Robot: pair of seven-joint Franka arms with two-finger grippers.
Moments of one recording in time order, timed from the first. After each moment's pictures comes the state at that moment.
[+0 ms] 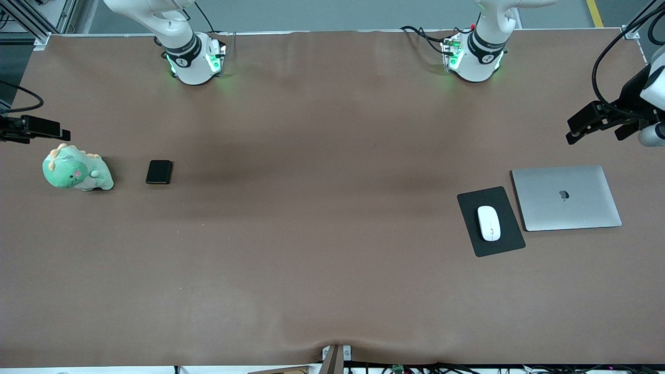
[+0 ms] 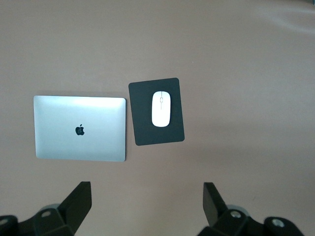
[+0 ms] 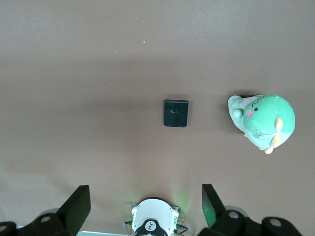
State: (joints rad) left arm -0.03 0.00 -0.06 -1.51 0.01 1.57 -0.16; right arm 0.15 0.21 -0.35 -1.30 0.13 1.21 -0.20
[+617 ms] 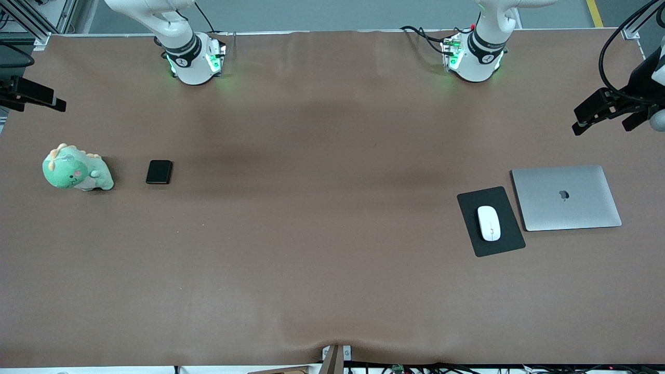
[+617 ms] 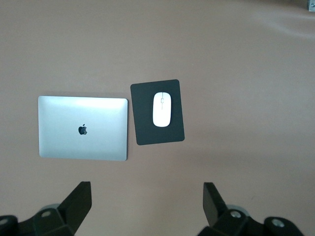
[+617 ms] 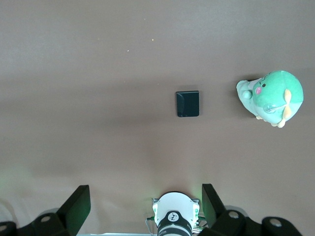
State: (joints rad) left arm -0.03 -0.03 -0.06 -1.51 0.01 1.55 -0.16; right arm 0.08 0.03 -0.22 -1.40 0.12 1.22 -0.03
